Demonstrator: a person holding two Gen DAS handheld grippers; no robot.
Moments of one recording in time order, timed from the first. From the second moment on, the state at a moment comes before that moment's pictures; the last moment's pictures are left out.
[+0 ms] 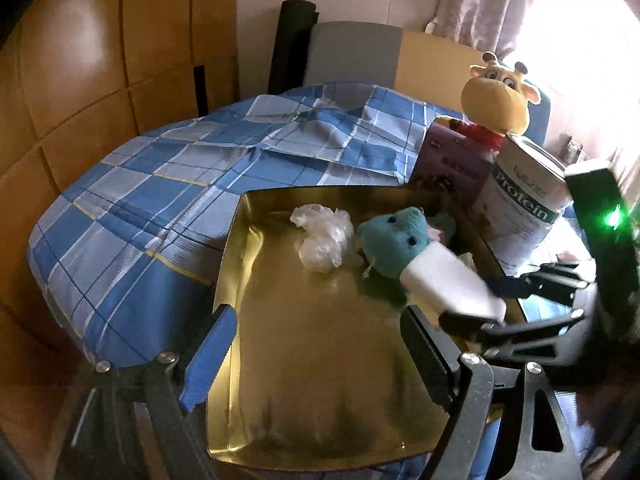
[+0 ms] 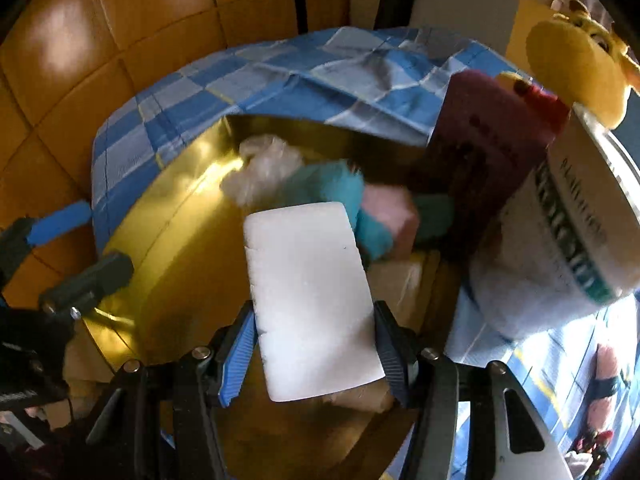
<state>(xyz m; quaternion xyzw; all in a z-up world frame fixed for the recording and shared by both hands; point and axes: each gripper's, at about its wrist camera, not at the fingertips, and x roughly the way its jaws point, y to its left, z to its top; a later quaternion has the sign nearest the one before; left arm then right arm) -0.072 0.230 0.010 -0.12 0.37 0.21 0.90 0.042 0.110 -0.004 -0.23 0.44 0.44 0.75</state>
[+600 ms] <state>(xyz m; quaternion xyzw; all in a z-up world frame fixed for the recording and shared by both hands) -0.077 0.219 0.002 -0.11 0.38 0.20 0.90 0.043 0.106 -0.026 -0.20 0.46 0.42 0.75</state>
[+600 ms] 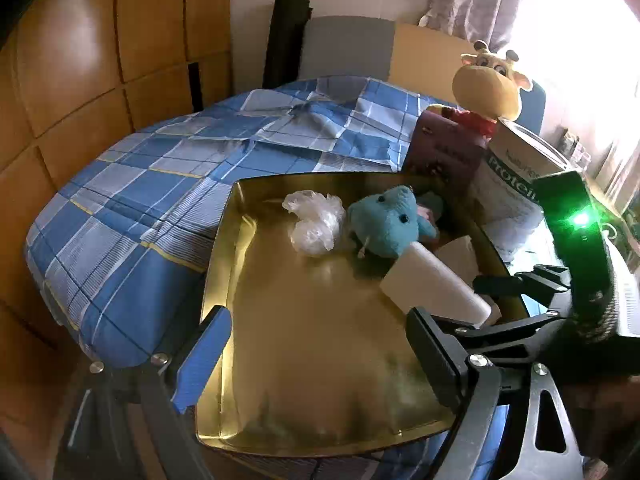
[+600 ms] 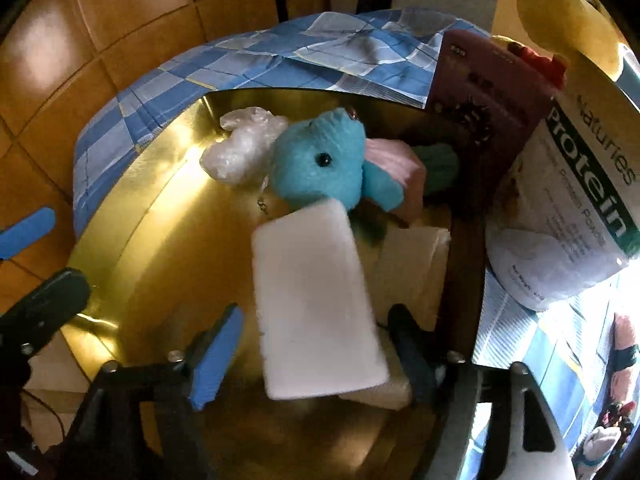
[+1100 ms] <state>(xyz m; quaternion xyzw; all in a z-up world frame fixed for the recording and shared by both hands) -0.072 0.194 0.002 -0.08 0.39 0.18 0.90 0.037 0.036 0.015 -0.13 0.41 0.41 0.81</state>
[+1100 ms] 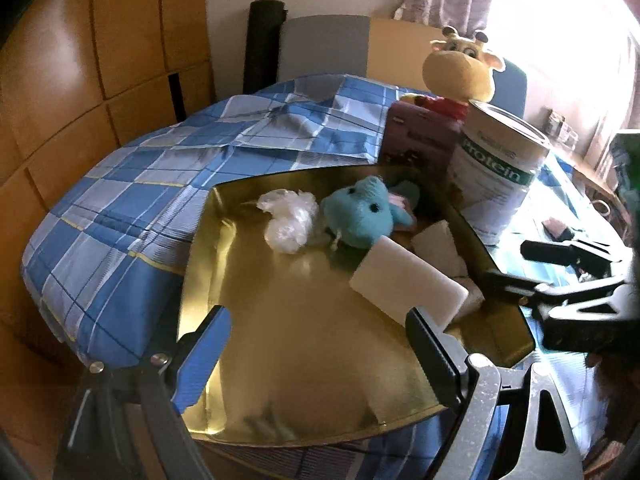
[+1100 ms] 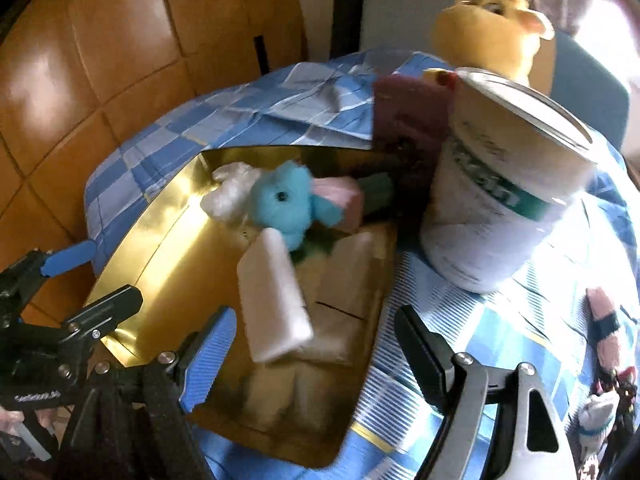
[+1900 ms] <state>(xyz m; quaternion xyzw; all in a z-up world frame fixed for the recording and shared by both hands) -0.053 0.132 0.005 -0.03 0.40 0.10 0.91 0.094 -0.195 0.021 -0.01 0.41 0.17 0.90</state>
